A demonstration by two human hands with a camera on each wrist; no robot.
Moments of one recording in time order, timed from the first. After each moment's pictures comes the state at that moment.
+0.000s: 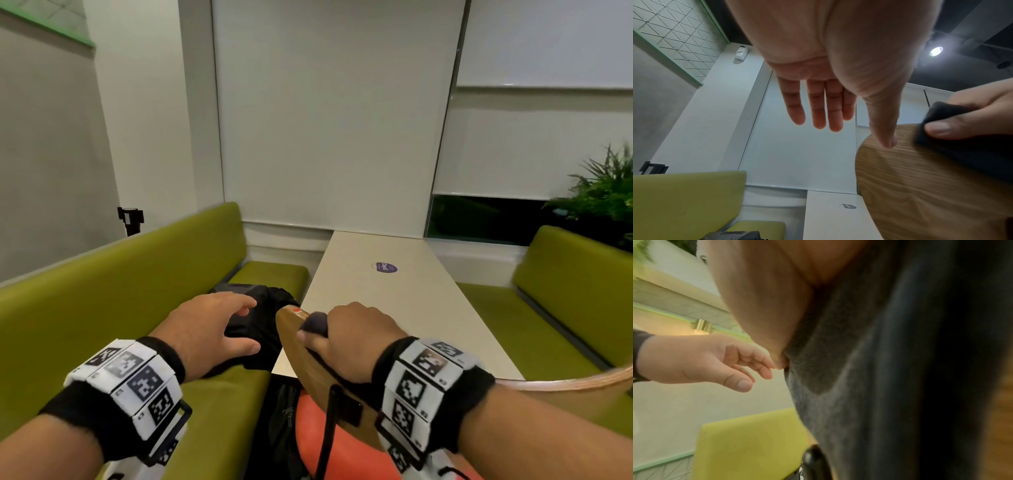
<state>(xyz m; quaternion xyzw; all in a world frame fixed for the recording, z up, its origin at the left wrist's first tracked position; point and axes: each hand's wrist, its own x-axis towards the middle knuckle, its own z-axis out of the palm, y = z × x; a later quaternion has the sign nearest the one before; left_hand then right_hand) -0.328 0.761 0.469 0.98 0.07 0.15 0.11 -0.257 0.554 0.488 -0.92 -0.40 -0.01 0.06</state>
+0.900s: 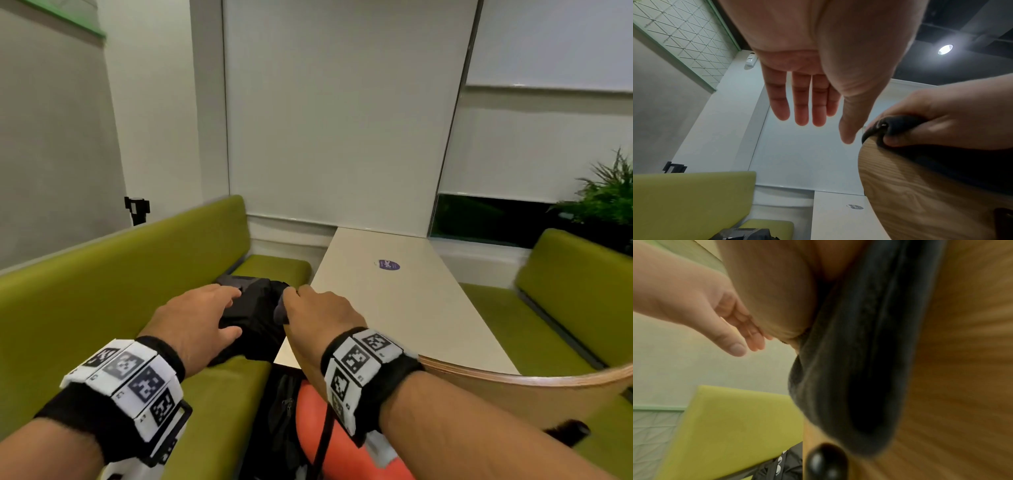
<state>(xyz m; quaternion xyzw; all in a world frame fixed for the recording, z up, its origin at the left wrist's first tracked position) -0.347 0.761 0.465 0.97 0.16 0.17 0.07 -0.261 0.604 0.473 -0.92 -0.38 -0.09 0.05</state>
